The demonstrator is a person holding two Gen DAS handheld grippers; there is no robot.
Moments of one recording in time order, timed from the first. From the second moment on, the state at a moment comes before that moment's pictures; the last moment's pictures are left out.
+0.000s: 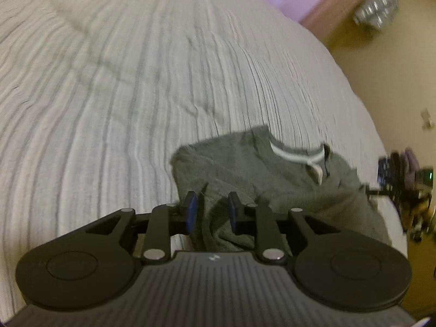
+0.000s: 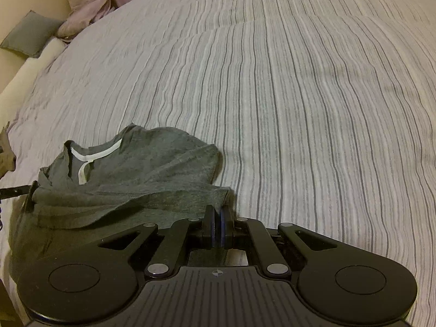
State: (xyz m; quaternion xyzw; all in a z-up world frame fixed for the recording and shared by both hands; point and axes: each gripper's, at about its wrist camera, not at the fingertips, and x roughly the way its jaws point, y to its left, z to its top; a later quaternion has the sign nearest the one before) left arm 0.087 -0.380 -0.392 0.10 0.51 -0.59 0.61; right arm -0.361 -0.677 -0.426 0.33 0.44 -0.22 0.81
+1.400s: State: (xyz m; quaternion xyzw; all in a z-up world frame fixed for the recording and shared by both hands) left arm 0.112 -0.398 -0.381 0.02 0.45 -0.42 0.79; right arm -0.315 -0.695 -0.399 0.25 0.43 -0.36 0.79
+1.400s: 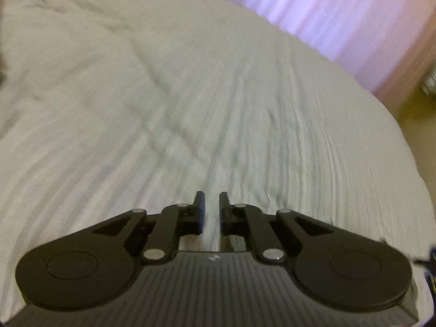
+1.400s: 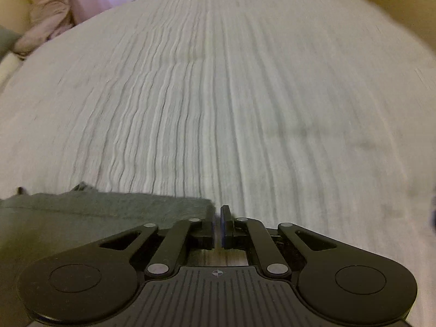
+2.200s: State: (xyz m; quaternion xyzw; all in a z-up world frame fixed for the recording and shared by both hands) left arm 0.055 -0.368 -0.364 0.08 0.46 -0.51 0.72; right arm -0.348 -0.657 -0.371 0.32 0.31 -0.35 0.82
